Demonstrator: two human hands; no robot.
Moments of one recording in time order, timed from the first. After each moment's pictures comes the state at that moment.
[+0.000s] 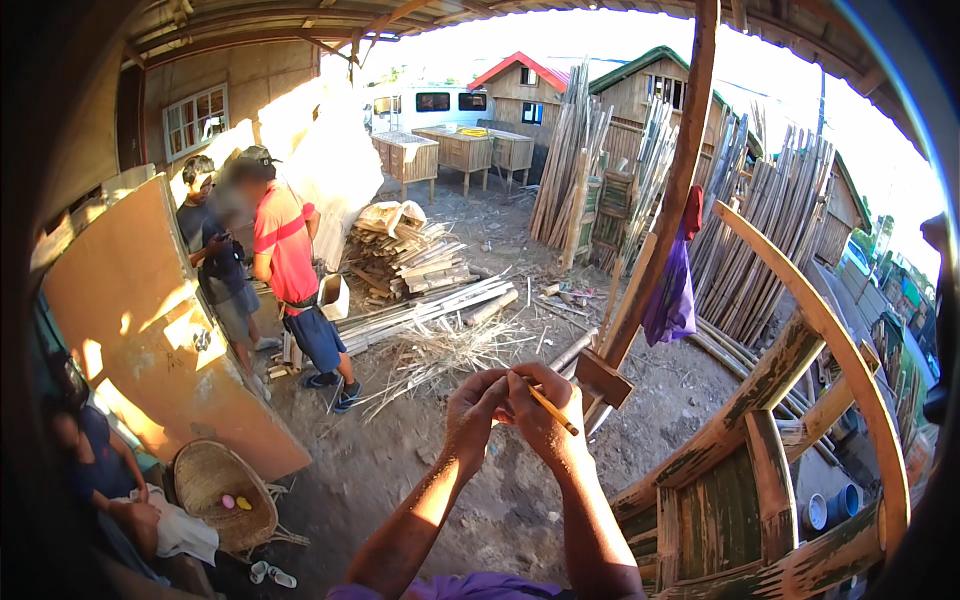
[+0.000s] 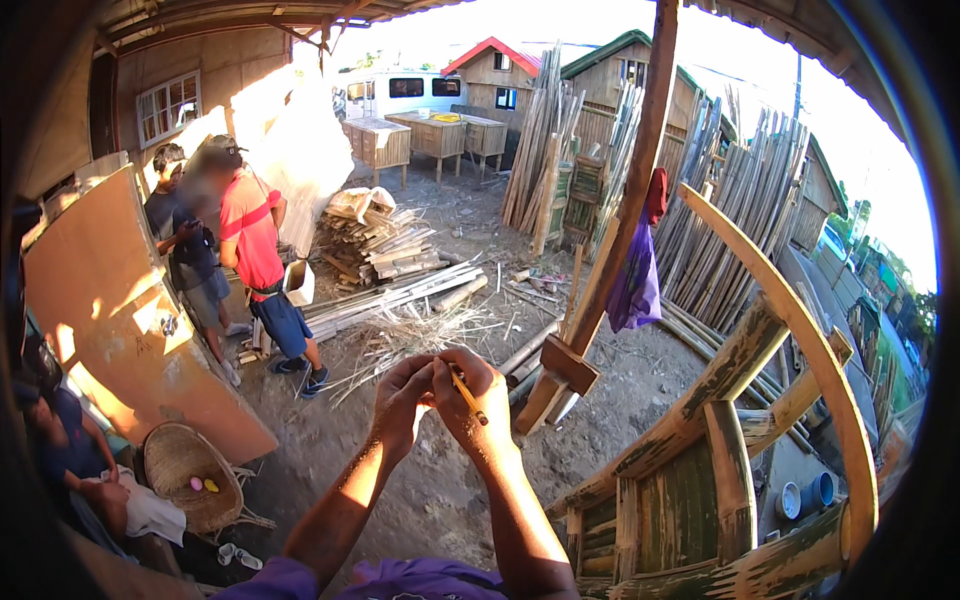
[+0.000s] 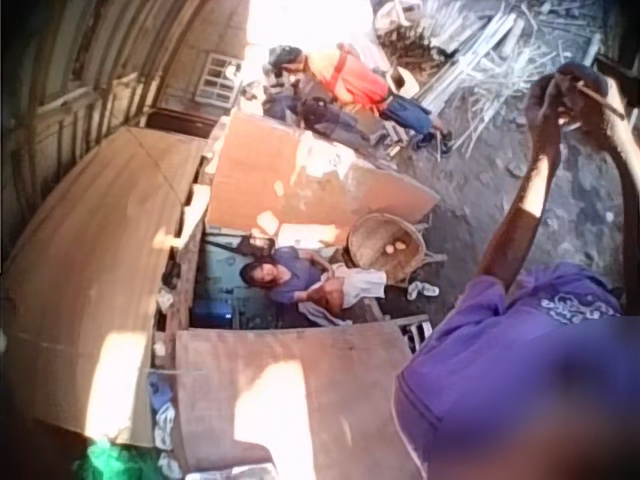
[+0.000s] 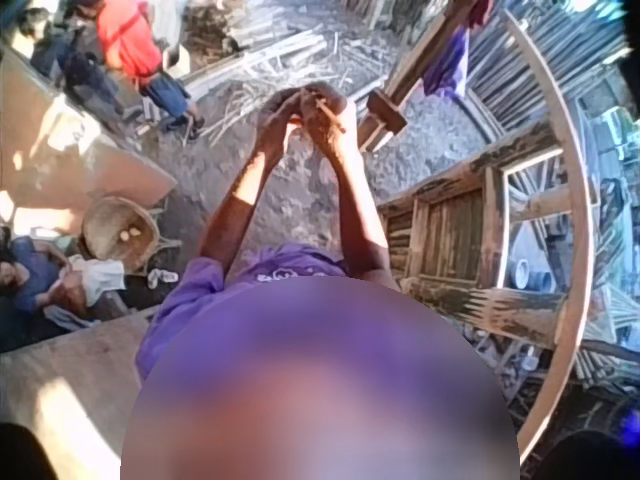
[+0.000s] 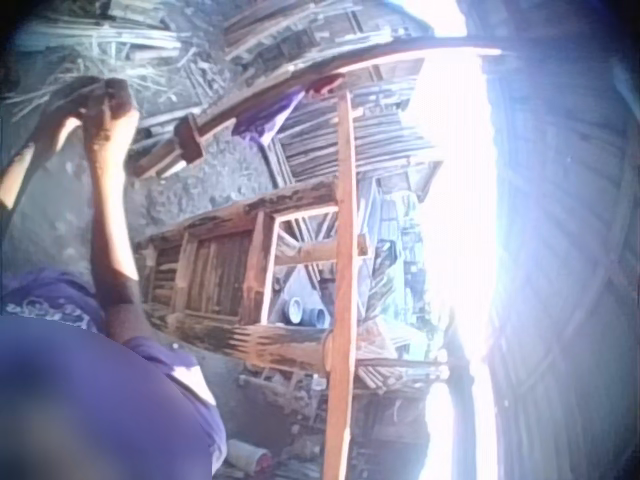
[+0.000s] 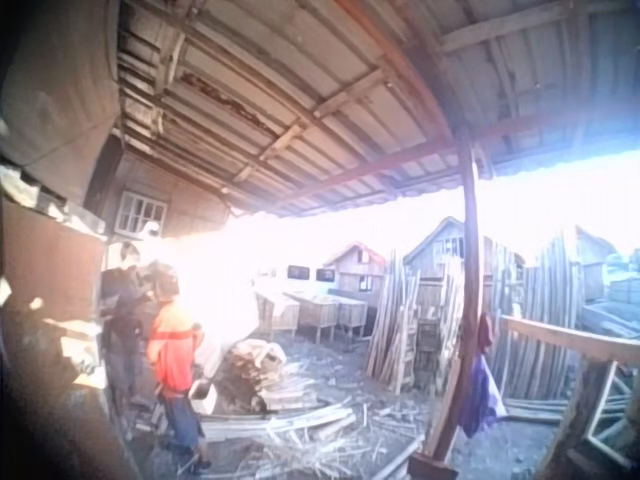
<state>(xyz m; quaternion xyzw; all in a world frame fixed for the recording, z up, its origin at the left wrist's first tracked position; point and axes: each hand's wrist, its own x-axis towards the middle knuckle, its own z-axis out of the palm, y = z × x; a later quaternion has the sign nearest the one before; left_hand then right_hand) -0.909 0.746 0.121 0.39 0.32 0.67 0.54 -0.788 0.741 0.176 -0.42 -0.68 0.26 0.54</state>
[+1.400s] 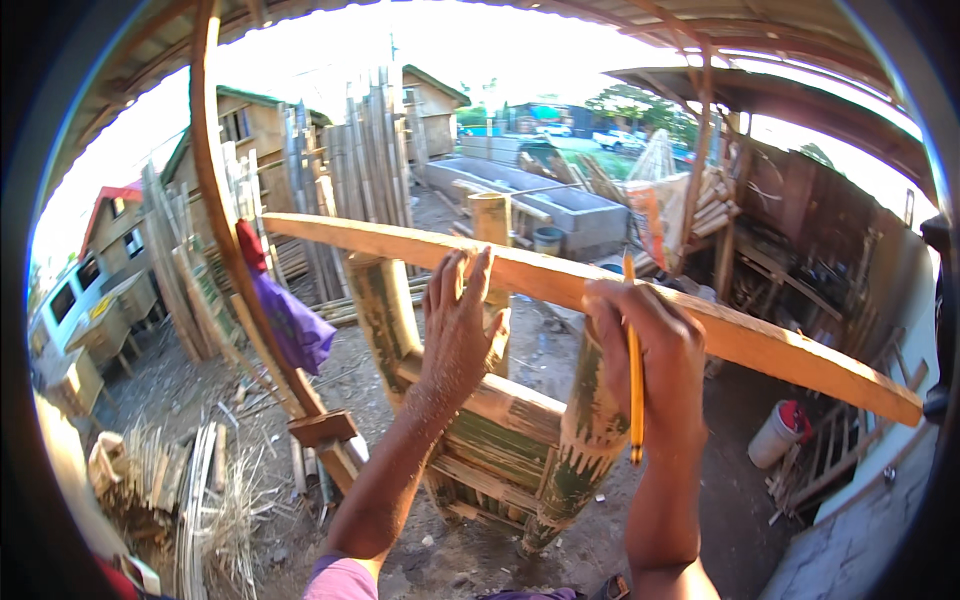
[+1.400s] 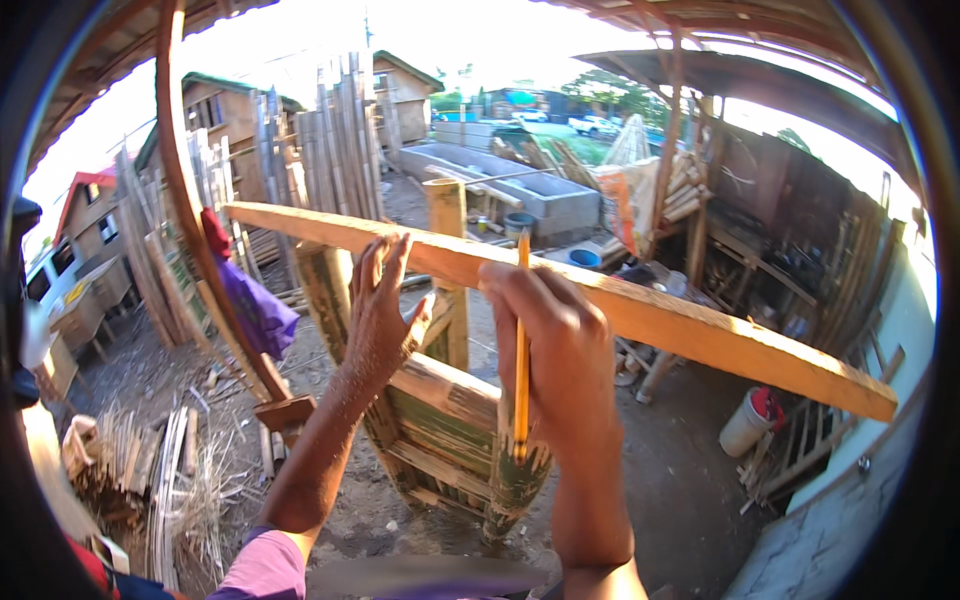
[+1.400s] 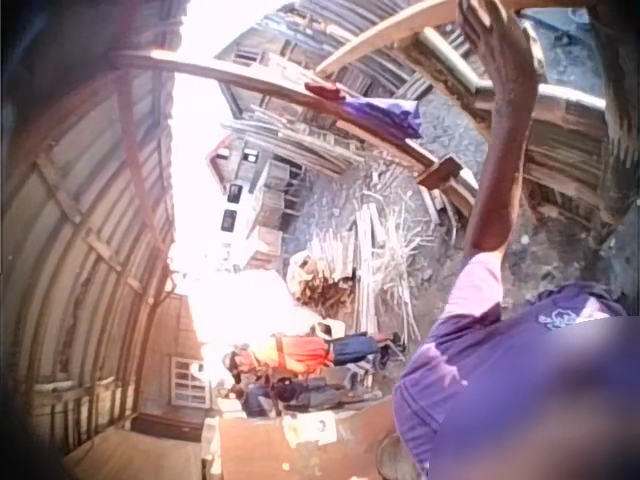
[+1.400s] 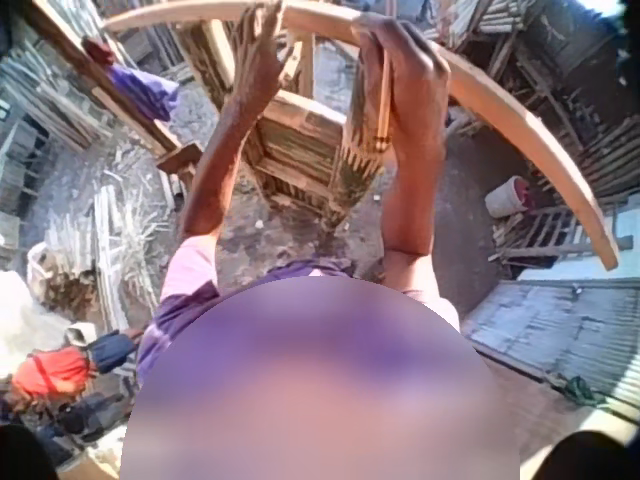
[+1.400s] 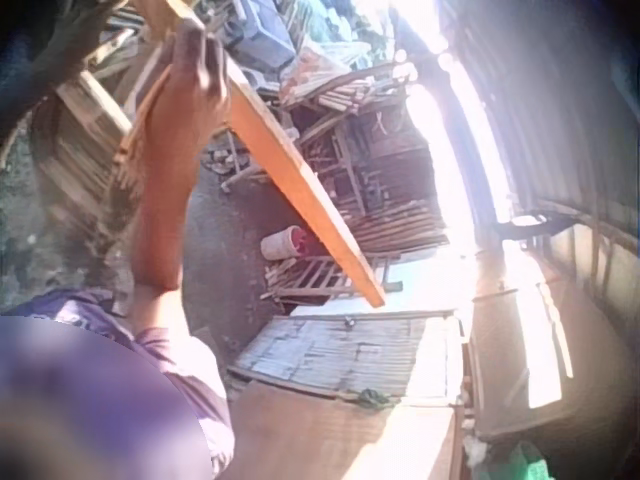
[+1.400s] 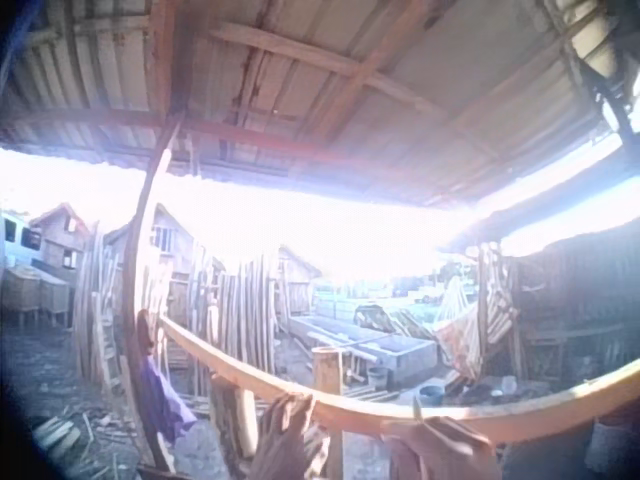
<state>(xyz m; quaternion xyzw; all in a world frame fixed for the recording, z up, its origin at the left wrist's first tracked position) -0.452 0.683 0.255 0.85 -0.04 0.51 0.11 -0.459 0.463 0.315 -0.69 -0.42 -0.45 0.39</state>
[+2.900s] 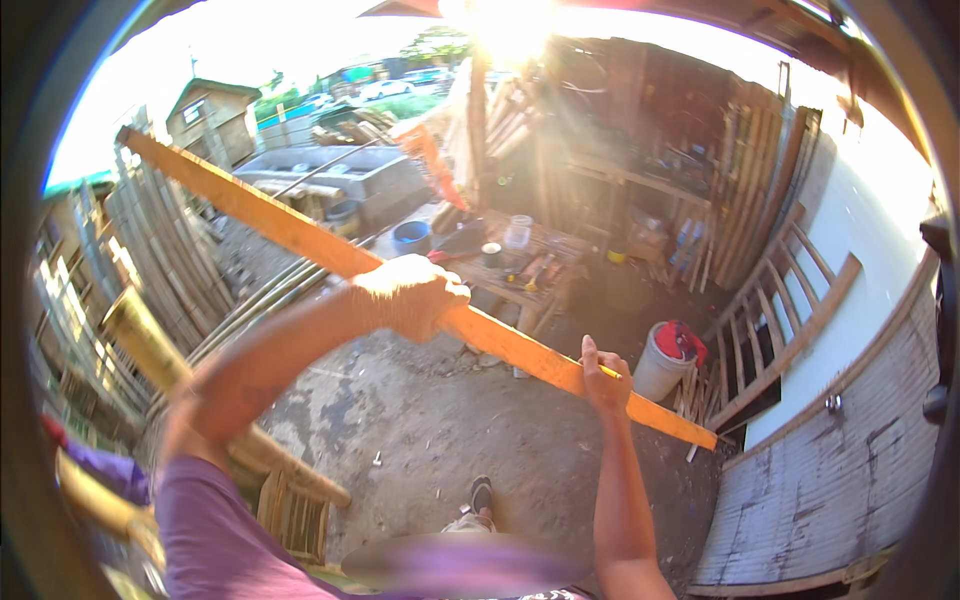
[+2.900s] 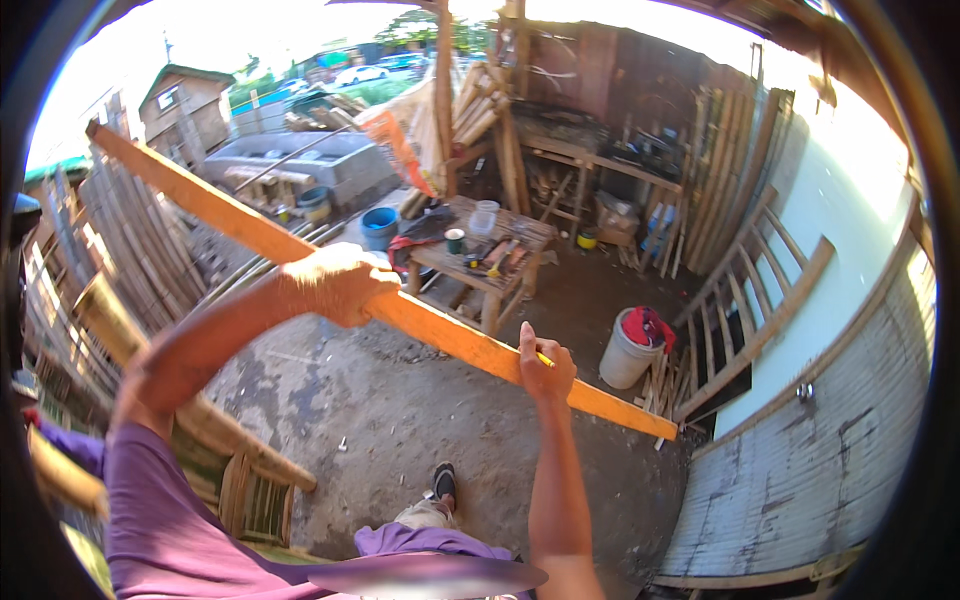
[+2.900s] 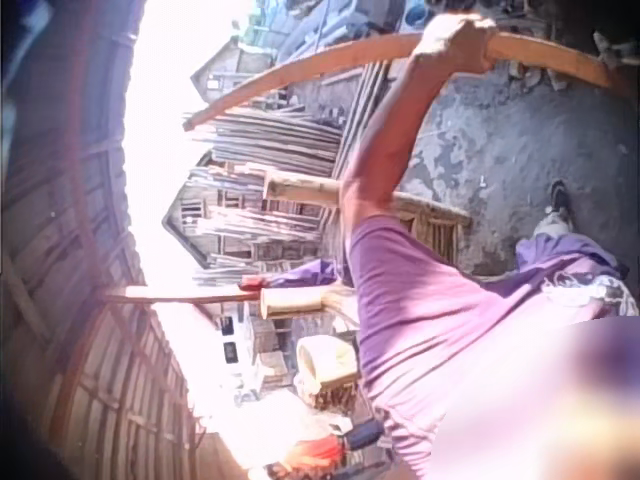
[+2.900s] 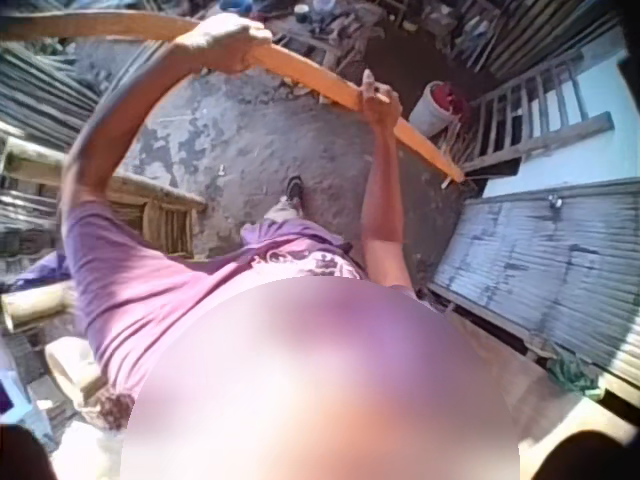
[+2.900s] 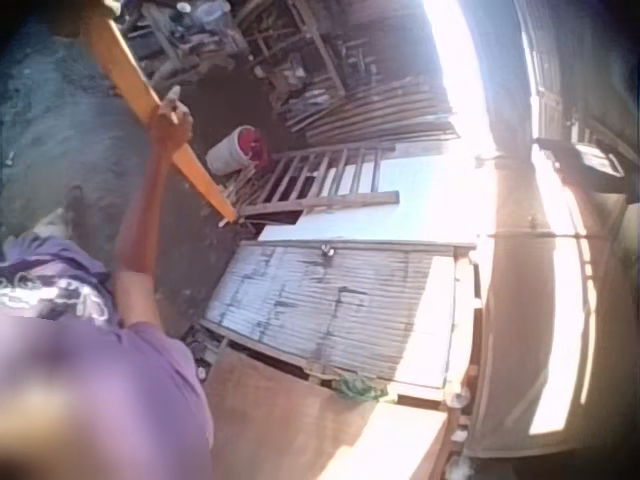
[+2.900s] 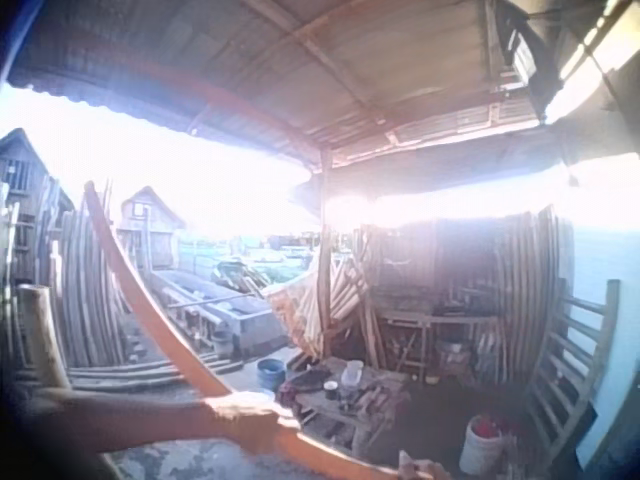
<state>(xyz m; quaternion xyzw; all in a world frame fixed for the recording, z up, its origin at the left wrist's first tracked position) 0.105 0.241 0.216 0.85 -0.50 0.06 -0.13 0.030 -0.062 0.026 -0.89 0.20 -0.18 0.38</state>
